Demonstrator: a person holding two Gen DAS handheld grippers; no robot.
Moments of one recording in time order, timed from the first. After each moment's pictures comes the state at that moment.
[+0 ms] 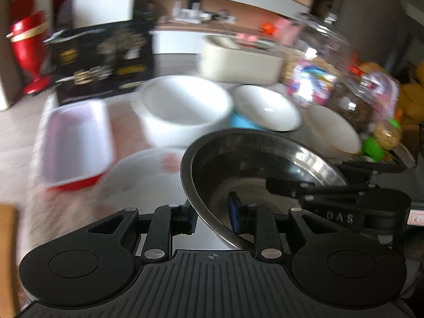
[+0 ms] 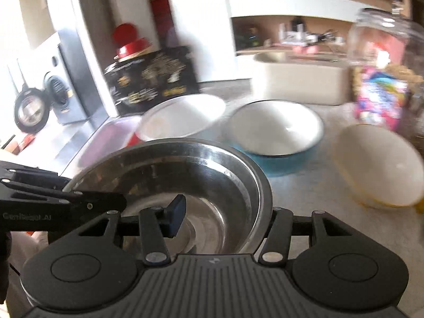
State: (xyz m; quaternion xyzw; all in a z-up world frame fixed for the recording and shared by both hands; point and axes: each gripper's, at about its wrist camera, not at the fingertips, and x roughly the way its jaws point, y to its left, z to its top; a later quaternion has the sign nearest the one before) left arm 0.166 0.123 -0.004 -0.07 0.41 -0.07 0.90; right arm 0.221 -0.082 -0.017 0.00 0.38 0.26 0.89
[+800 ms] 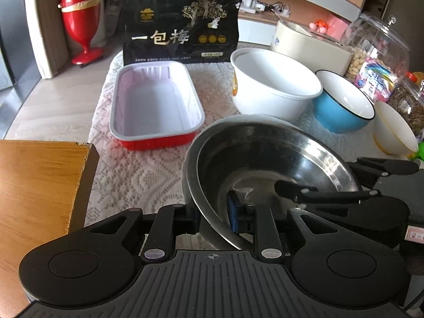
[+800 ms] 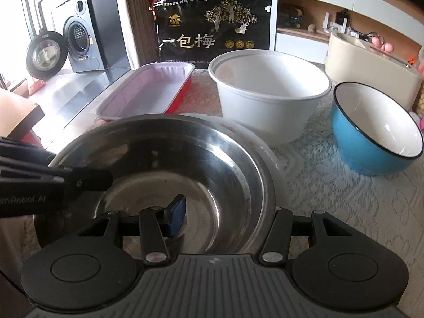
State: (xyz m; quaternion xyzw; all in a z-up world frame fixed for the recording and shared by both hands) left arm 0.153 0.181 -0.043 -0.08 0.44 0.02 0.89; right arm 0.222 0.021 -0.057 -0.09 0.40 0.28 0.87
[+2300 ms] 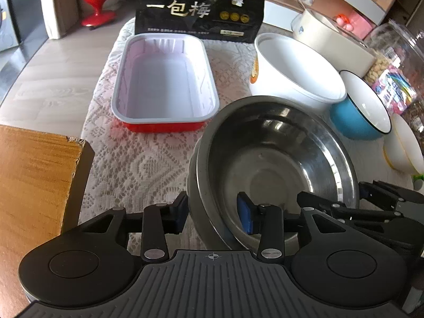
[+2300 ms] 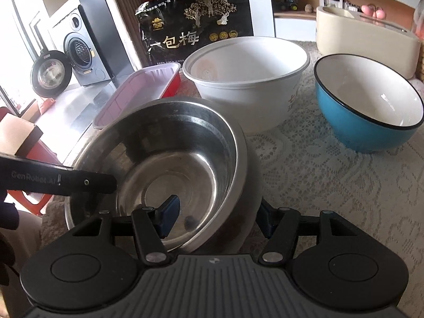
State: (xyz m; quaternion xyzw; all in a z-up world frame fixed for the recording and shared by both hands) left arm 0.177 0.193 -0.049 -0.14 0.50 0.04 0.85; right arm 0.244 -0.016 -0.063 -0.02 0.44 0.30 0.85
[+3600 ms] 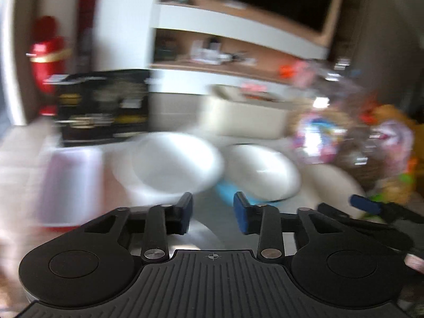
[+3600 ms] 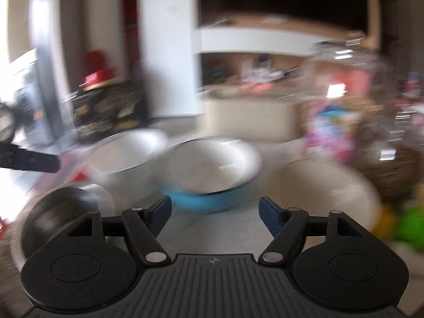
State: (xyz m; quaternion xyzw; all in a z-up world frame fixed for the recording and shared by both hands) left arm 0.210 0.047 0.027 -0.10 0.33 -0.05 0.94; right arm 0.236 -0.179 0.001 -0.02 0.27 0.11 0.96
